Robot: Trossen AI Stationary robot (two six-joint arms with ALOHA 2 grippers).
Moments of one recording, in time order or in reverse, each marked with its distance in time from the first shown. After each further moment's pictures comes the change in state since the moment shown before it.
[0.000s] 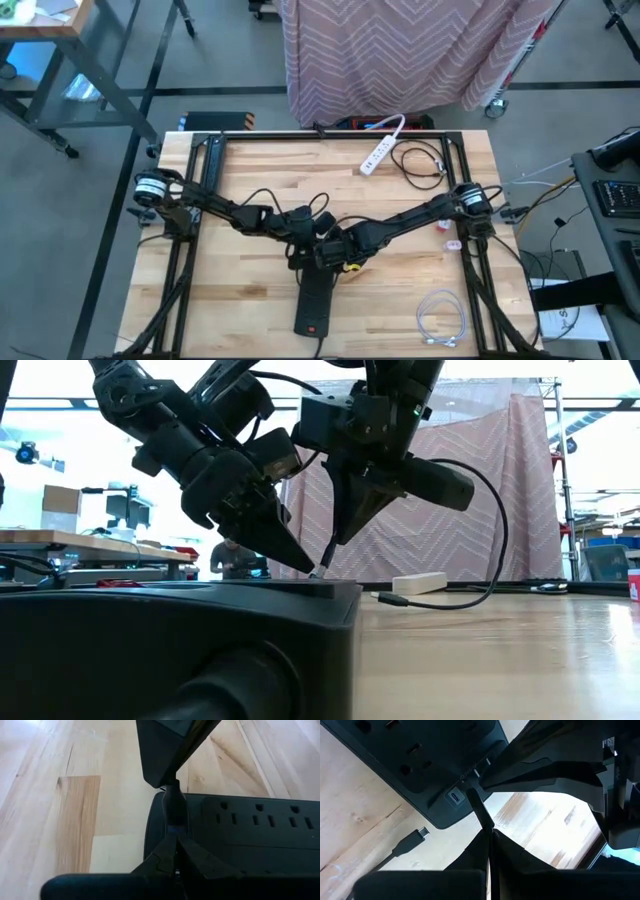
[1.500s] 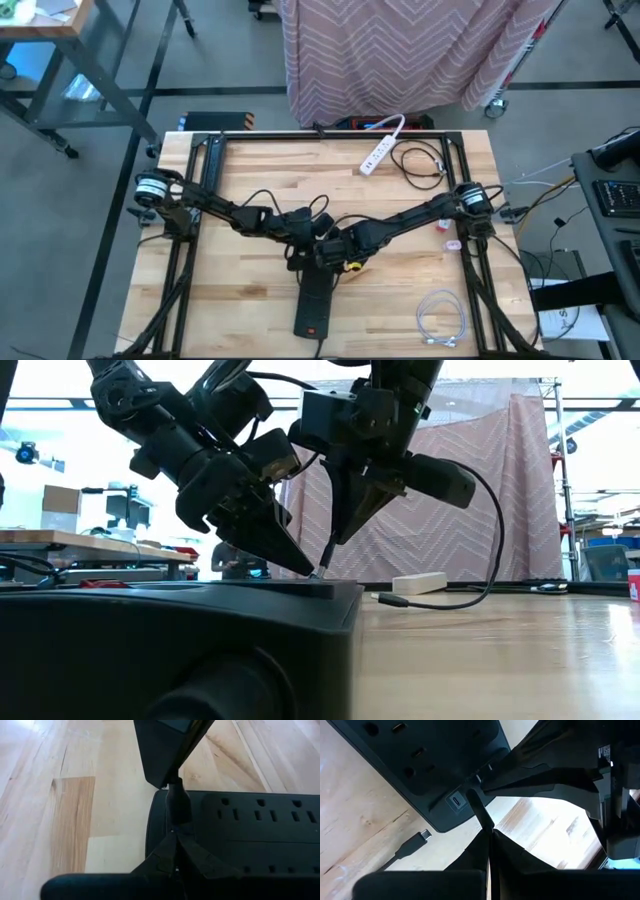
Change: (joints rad) left arm -0.001 0.002 -0.009 0.029 0.003 0.026; right arm -0.003 -0.001 -0.006 0.015 -0.055 -0.042
